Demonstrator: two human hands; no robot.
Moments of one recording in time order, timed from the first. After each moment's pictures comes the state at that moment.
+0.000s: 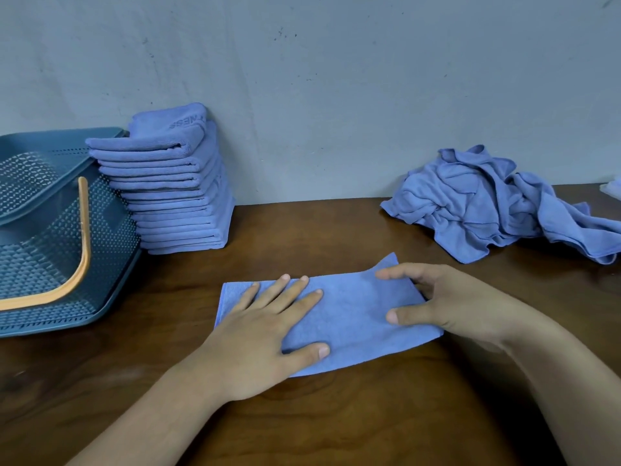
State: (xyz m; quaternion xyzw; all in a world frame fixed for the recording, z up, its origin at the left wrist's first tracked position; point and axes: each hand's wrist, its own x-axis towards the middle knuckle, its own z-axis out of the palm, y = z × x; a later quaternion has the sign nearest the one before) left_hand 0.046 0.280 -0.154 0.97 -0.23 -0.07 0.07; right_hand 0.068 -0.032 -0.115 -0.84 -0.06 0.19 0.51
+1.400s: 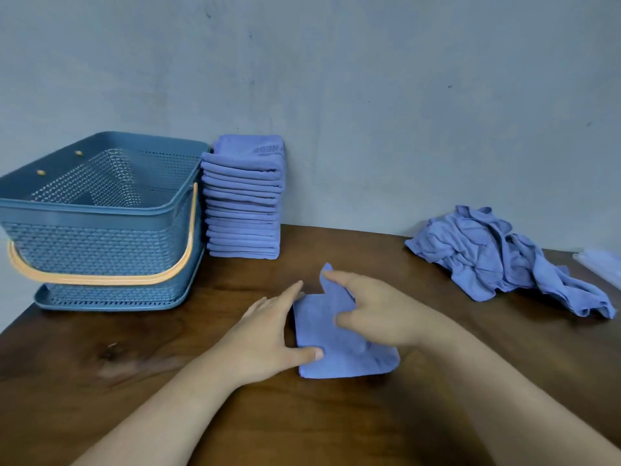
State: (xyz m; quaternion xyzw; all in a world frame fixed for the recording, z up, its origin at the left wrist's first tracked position) left_hand 0.038 0.378 -0.171 0.92 -0.16 -0.05 0.34; right_hand 0.049 0.146 -0.068 -0.94 -0.17 0.15 0.26
